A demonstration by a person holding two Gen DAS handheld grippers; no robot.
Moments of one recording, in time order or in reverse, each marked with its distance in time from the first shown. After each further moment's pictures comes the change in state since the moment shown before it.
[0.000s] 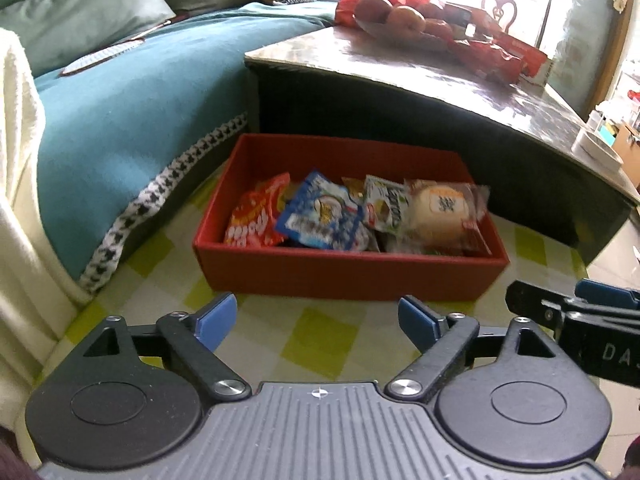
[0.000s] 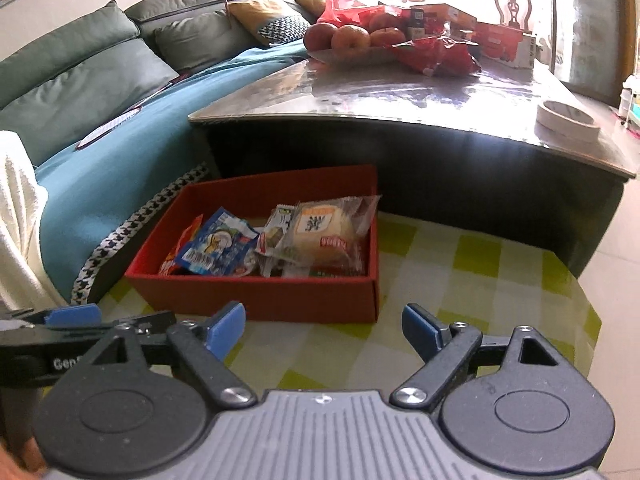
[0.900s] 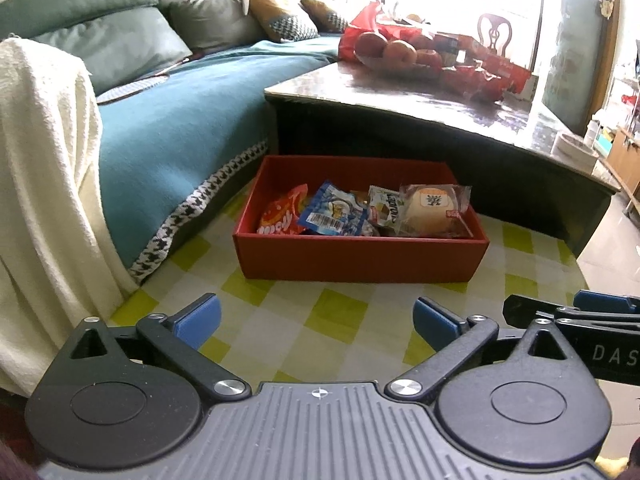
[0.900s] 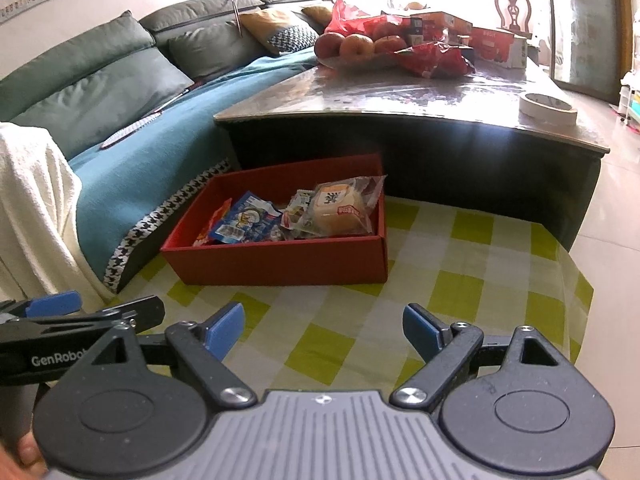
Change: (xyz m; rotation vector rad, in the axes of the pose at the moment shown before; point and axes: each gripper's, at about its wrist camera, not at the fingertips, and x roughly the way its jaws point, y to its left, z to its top) left arm -0.065 0.002 -0.042 0.026 -0.119 0.039; right arm -0.050 0.008 -0.036 0.011 -0.038 0.036
